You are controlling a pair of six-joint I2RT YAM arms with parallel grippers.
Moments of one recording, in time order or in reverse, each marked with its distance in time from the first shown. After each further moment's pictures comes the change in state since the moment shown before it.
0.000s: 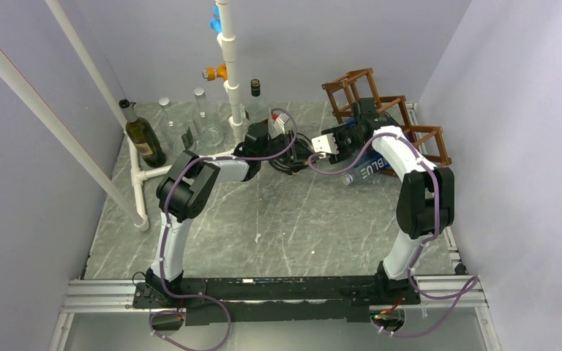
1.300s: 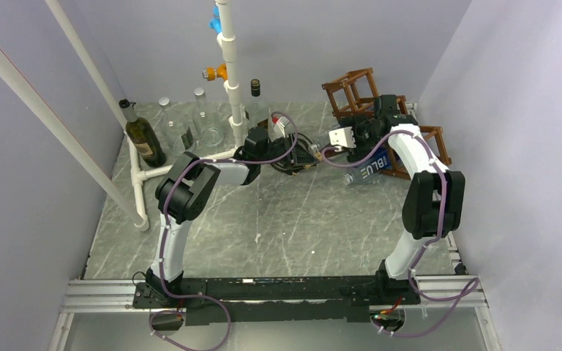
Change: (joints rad) left arm -0.008 -0.020 -0.053 0.046 -0.011 0.004; right arm -0.121 -0.020 0.015 -0.006 0.055 -0.039
